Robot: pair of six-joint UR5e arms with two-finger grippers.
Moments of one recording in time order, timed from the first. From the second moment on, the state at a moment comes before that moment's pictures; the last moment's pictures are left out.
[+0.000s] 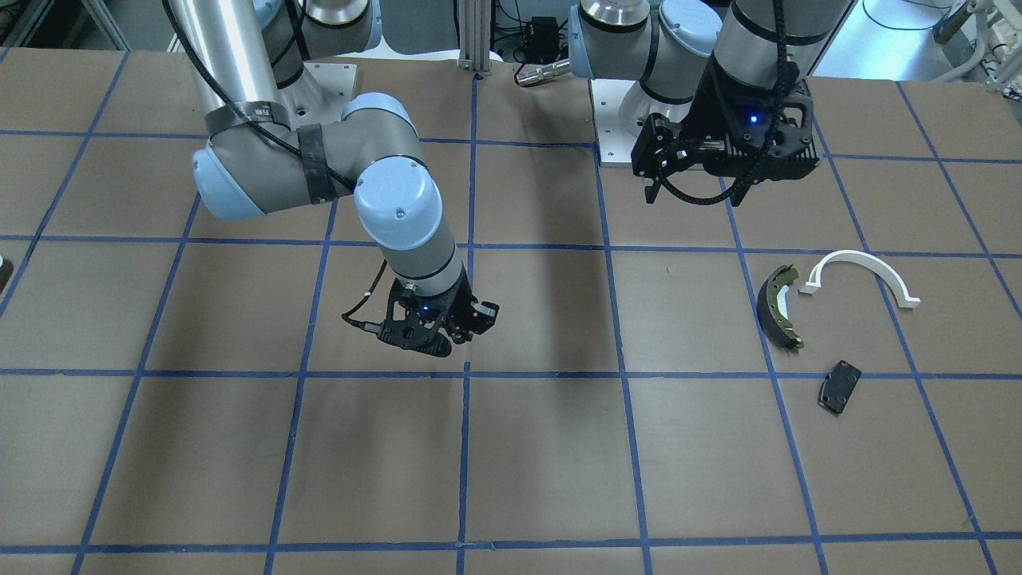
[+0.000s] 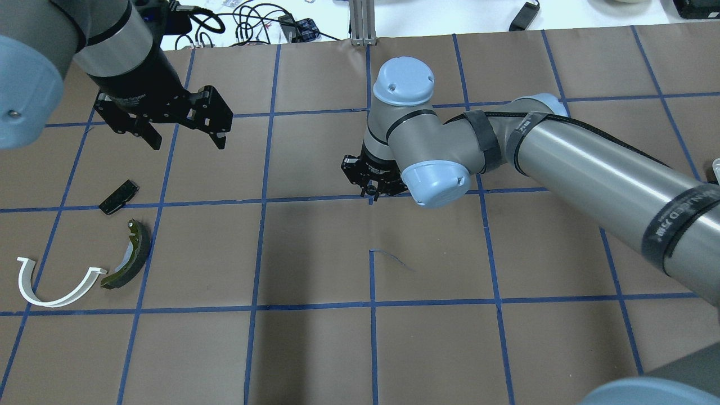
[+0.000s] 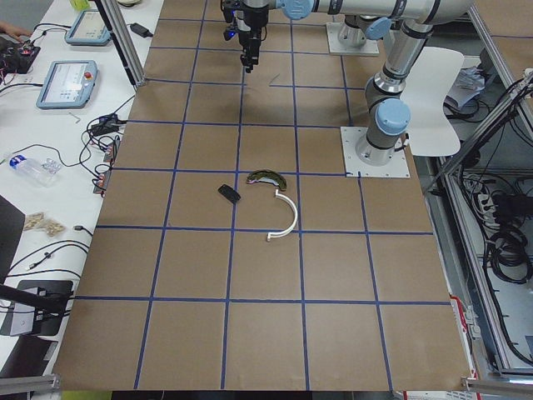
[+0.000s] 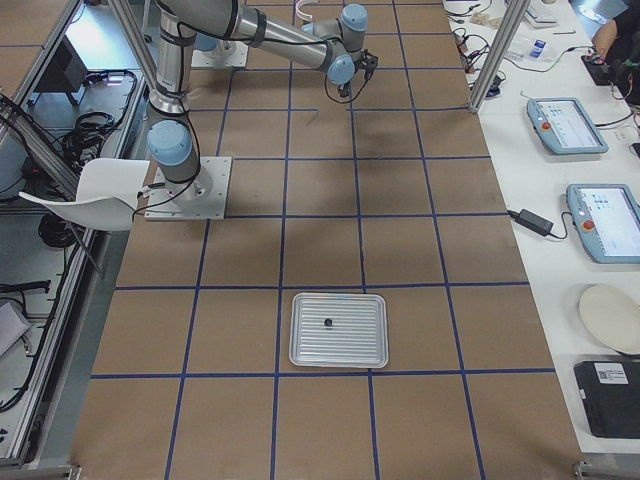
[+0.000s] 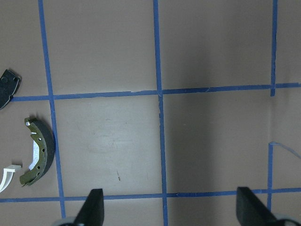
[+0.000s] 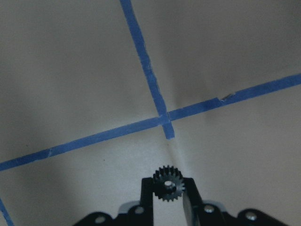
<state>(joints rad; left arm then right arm) -1.58 -1.54 -1.59 -1.58 1.59 0.02 1.91 -1.15 1.71 -2.17 -1.39 0.66</state>
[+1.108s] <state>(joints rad) -1.66 -1.62 -1.60 -1.44 1.58 -0.08 1.48 -1.34 1.61 -1.75 -1.63 -0.11</state>
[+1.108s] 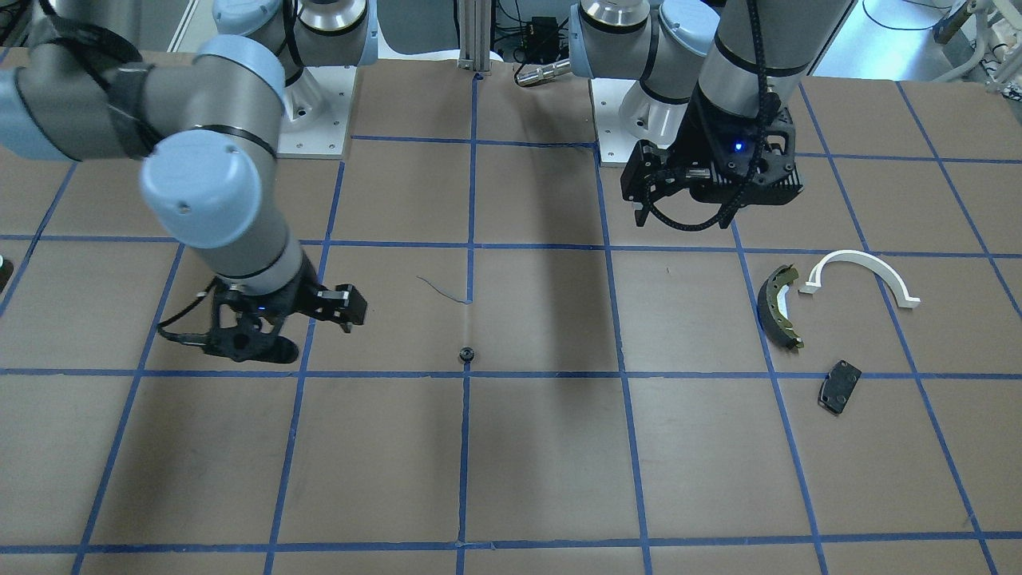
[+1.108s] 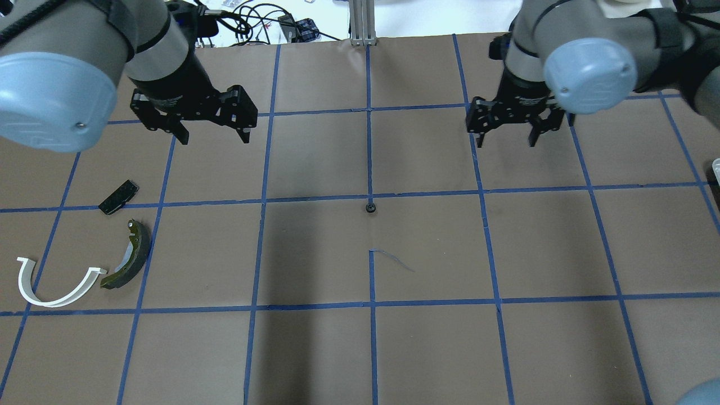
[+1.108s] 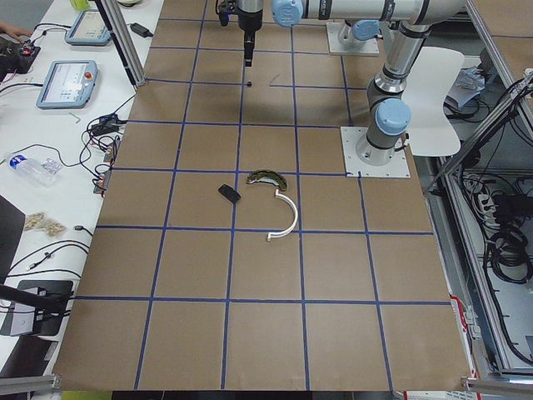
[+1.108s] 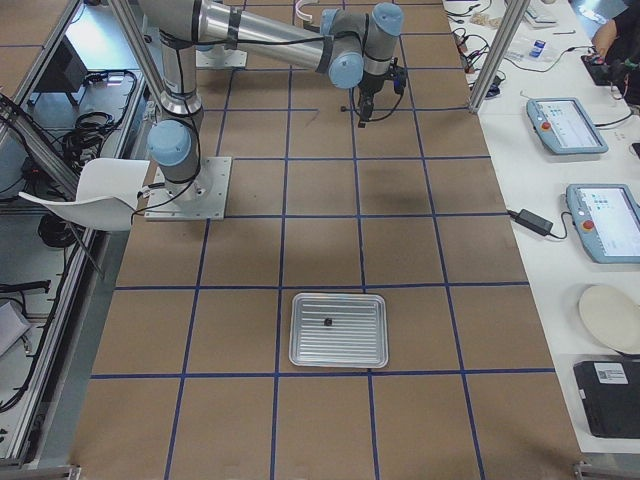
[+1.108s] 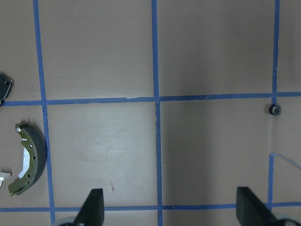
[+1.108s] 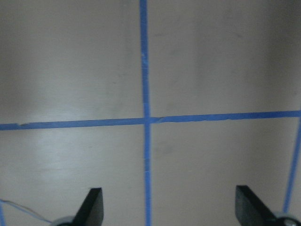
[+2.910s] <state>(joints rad) -2.04 -2.17 -1.61 -0.95 1.63 -0.46 0.57 -1.05 1.68 -2.19 -1.60 -1.36</state>
